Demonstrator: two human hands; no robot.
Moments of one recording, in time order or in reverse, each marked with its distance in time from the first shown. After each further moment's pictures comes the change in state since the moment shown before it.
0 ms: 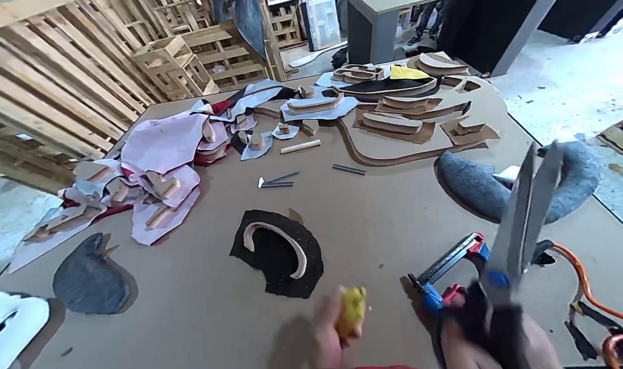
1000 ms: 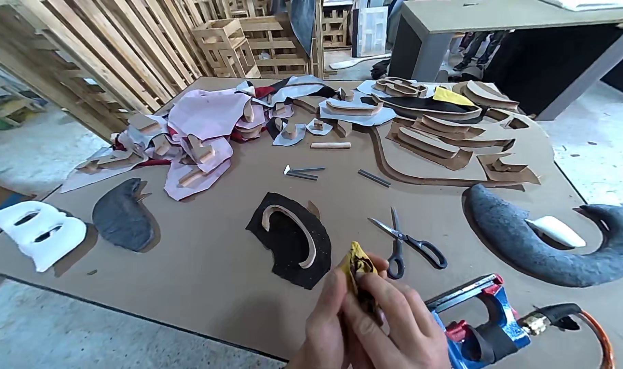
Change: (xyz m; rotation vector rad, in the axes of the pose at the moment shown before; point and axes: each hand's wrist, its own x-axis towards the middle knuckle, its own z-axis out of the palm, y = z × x) left_hand 0.006 0.085 0.053 -0.470 -0.149 0.295; right_hand 0.037 0.036 0.073 -0.982 -0.046 -0.714
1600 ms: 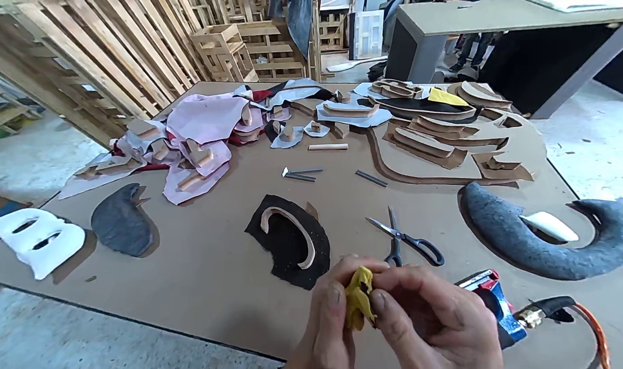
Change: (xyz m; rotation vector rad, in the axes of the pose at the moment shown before) left_hand 0.001 0.012 -0.002 0.635 -0.131 0.289; right_hand 0.033 0.000 -0.045 0.785 0.008 0.349
